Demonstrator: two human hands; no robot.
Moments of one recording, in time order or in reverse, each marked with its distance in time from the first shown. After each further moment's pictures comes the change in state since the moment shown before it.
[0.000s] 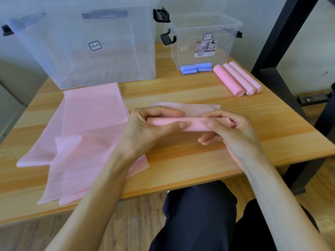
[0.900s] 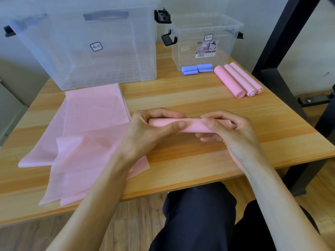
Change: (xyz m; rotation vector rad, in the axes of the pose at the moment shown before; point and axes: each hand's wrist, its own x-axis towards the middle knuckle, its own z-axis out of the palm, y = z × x) left_hand 0.003 -0.011 -0.003 -0.032 -0.040 -0.014; right_hand 0.003 0.005 -0.002 -0.011 0.007 -0.014
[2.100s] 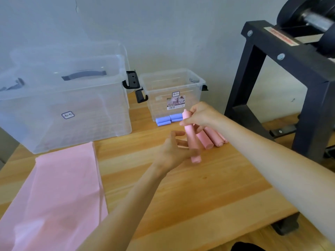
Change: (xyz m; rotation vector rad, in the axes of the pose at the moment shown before) left_hand 0.131 0.021 0.098 0.159 -0.141 -0.269; right_hand 0.192 -0.080 -0.051 -0.810 -0.033 0.331
